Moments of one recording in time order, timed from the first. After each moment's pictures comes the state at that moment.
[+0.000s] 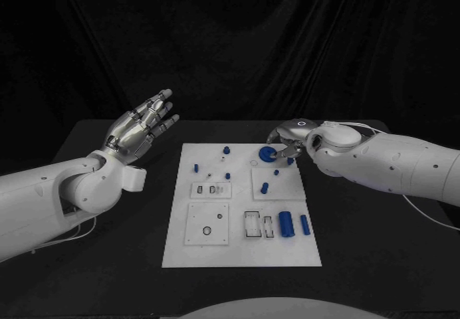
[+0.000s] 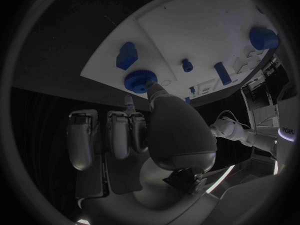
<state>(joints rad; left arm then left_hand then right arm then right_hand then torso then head) 1.30 -0.92 -0.21 1.48 0.06 0.04 0.68 1.41 0.27 -0.11 0.28 0.64 0.30 0.02 0.09 0.04 0.01 -0.03 0.01 0.00 0.00 0.09 0.00 0.00 0.17 0.00 0.20 0.01 0.00 1.29 -0.65 -0.21 1.11 -1.63 -0.26 -0.06 1.28 -0.06 0.10 0.21 0.24 0.71 0.06 0.16 0.23 1.47 -0.03 1.57 1.31 1.47 -0.08 1.57 1.31 0.02 1.46 0.03 1.57 1.31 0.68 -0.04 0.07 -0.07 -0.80</state>
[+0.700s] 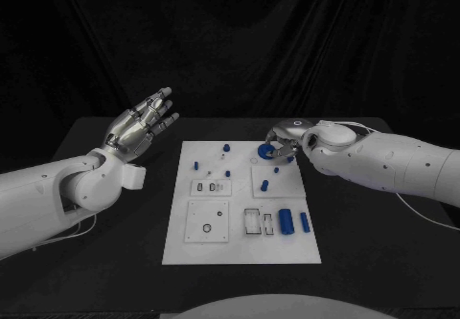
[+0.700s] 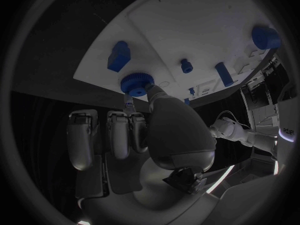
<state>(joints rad) 1.30 -0.91 -0.21 1.47 0.06 0.05 0.68 1.41 0.28 -0.11 0.29 0.65 0.30 0.02 0.09 0.04 0.01 -0.03 0.01 0.00 0.00 0.09 0.00 0.00 0.17 0.00 0.20 0.01 0.00 1.28 -0.62 -0.20 1.09 -1.63 -0.25 -0.05 1.29 -0.04 0.11 0.17 0.32 0.85 0.06 0.20 0.26 1.47 -0.03 1.57 1.31 1.47 -0.08 1.57 1.31 0.02 1.46 0.03 1.57 1.31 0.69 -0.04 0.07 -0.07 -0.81</state>
